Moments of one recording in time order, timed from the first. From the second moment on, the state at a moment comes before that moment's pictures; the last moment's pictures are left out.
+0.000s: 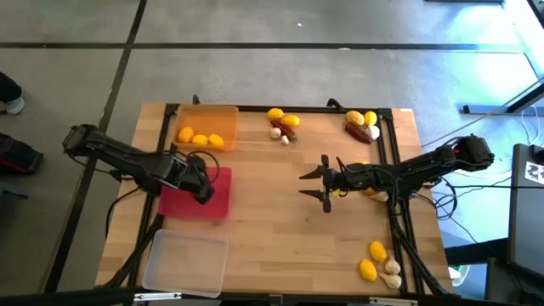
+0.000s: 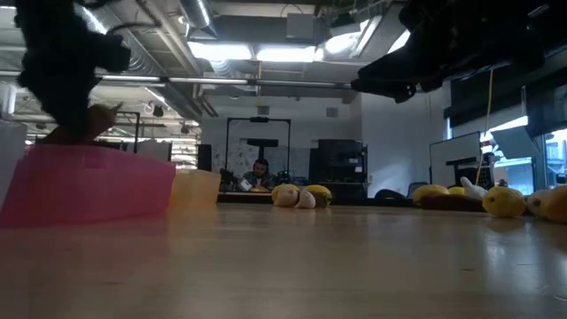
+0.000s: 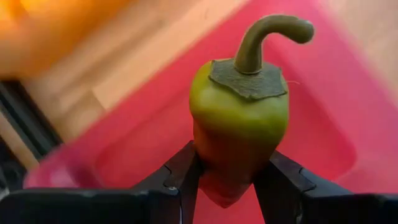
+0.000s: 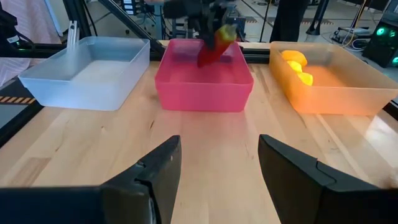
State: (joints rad) left arm -0.26 1.09 0.78 -1.16 -0.30 -1.20; right arm 0.14 1.23 0.46 0.54 0.13 0.00
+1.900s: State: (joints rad) left arm -0.26 1.08 0.67 -1.13 -0.05 -1.19; right arm 0.14 1.23 0.46 0.52 0.14 -0.01
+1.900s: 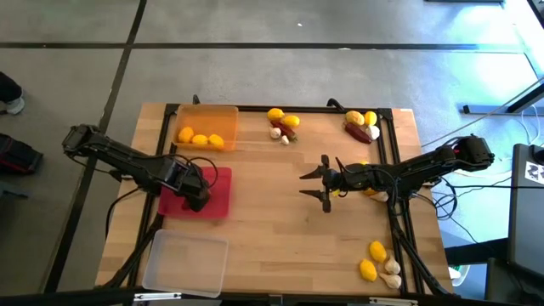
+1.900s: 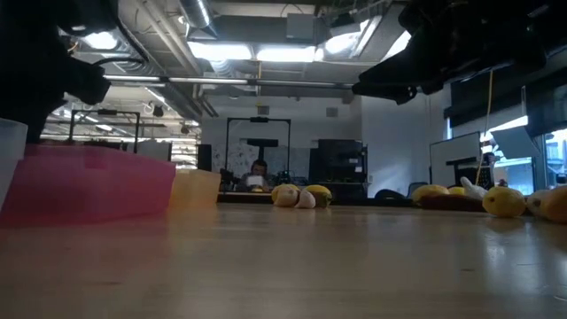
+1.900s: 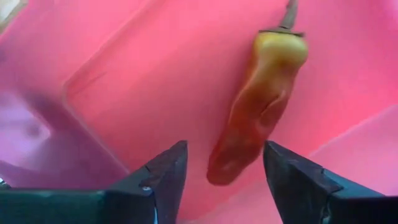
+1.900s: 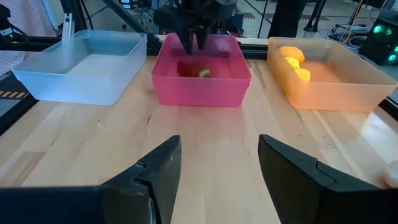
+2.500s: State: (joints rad) left arm -0.24 0.97 0.75 -0.77 -0.34 -0.78; right arm 0.04 1.23 0.46 0.52 0.36 -0.01
